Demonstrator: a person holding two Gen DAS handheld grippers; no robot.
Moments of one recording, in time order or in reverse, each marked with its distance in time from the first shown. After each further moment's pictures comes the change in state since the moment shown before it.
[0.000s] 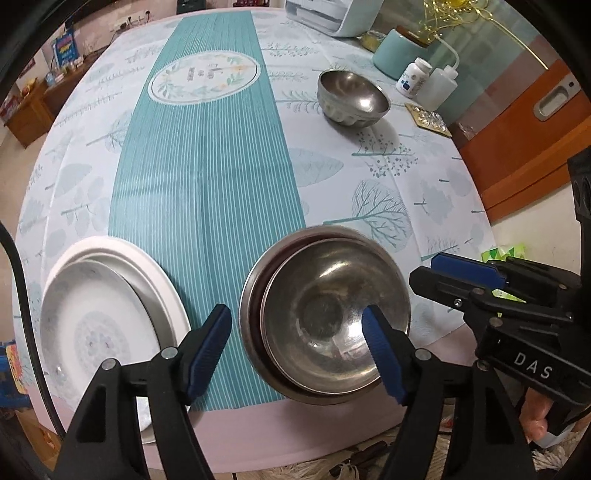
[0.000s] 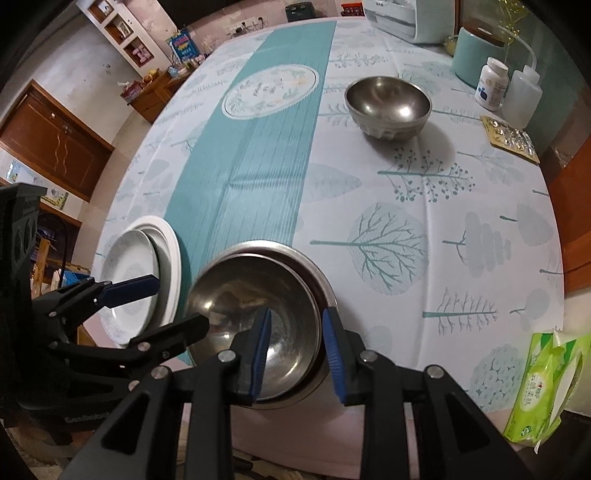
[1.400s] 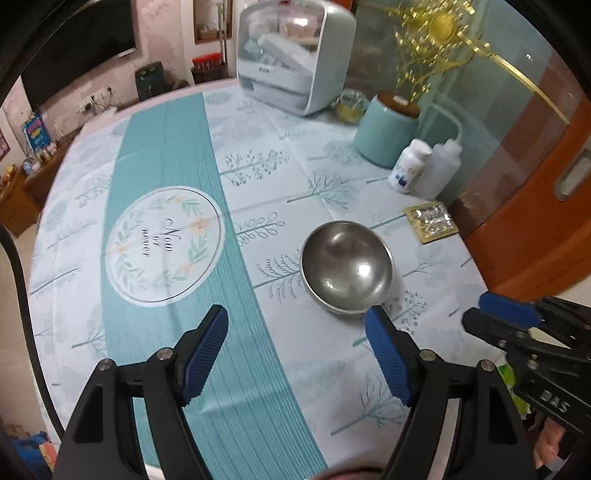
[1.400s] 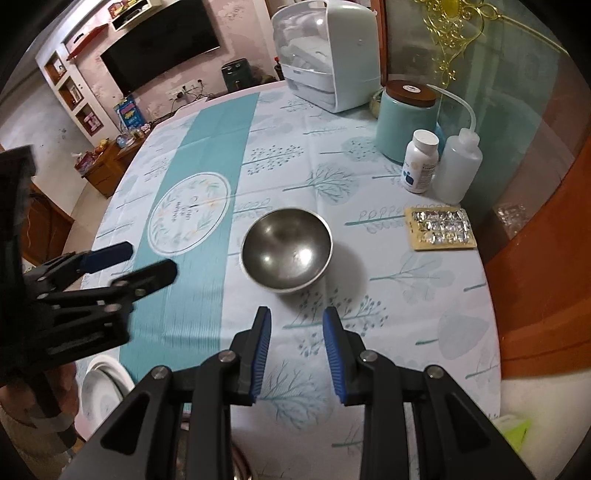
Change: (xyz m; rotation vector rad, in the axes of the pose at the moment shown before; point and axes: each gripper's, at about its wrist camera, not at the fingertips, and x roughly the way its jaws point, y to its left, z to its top) left arm 0.028 -0.030 0.225 0.185 -0.154 0.017; right arm -0.037 -0.084 0.132 0.157 -0.211 -0.158
